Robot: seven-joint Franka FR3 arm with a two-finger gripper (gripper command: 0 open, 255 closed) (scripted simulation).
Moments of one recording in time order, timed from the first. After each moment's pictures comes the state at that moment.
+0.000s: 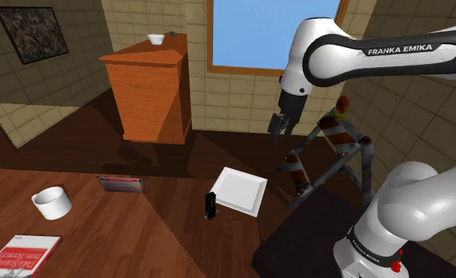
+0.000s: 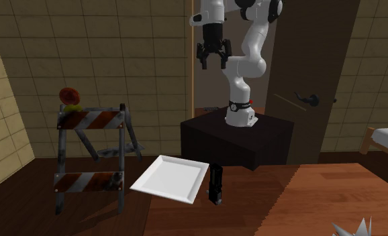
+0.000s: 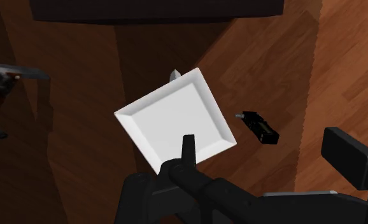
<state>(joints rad) 0.04 -0.67 0.09 -2.50 0.15 1.85 0.03</state>
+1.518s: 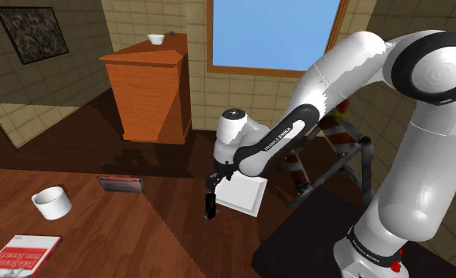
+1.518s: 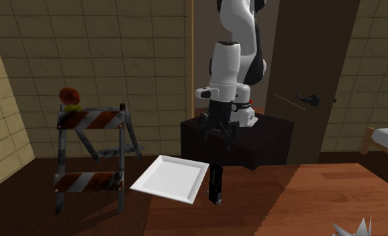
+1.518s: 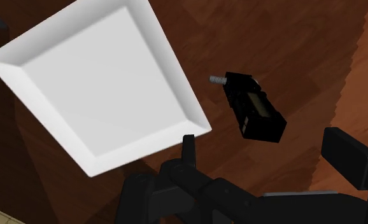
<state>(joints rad) 0.07 0.16 0.33 -2.40 -0.20 2.66 0.48</state>
